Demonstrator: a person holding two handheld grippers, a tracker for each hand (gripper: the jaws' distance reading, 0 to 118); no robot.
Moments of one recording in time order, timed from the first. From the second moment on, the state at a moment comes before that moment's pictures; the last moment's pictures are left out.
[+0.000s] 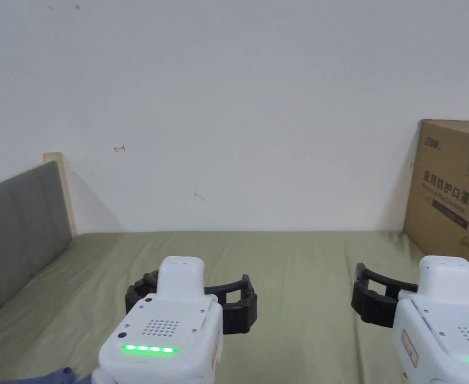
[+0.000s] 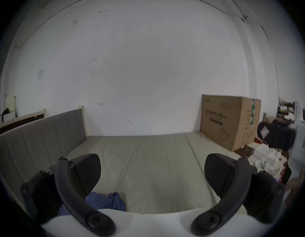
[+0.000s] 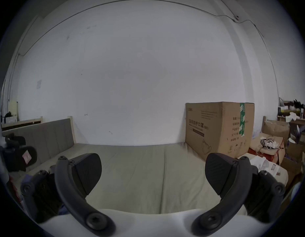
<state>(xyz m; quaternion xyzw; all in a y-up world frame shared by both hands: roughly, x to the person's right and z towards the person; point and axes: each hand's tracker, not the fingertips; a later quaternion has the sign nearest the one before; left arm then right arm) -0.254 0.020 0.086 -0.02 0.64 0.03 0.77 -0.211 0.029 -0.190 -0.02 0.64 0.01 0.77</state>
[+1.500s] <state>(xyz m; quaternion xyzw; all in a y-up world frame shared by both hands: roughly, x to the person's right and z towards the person) -0.239 0.020 0.103 0.00 0.69 0.01 0.73 -0.197 0.020 -0.200 -0.01 0.63 -0.02 0.77</state>
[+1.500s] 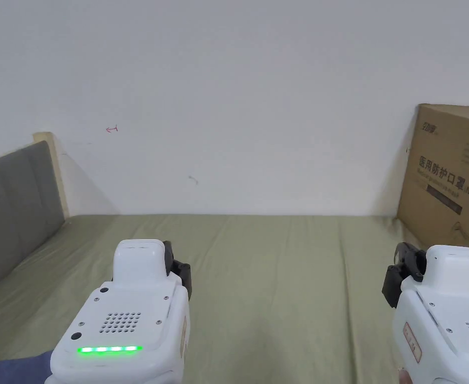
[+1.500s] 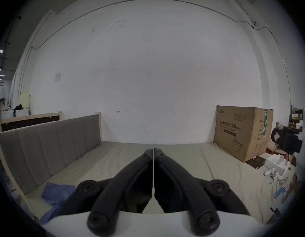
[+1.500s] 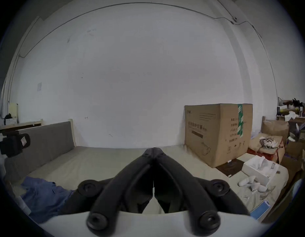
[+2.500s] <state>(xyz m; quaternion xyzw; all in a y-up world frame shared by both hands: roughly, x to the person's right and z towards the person) -0.163 0.007 0.310 -0.05 0.81 0.02 0.59 -0.245 0.001 -0.025 -0.10 0.83 0.02 0.54</state>
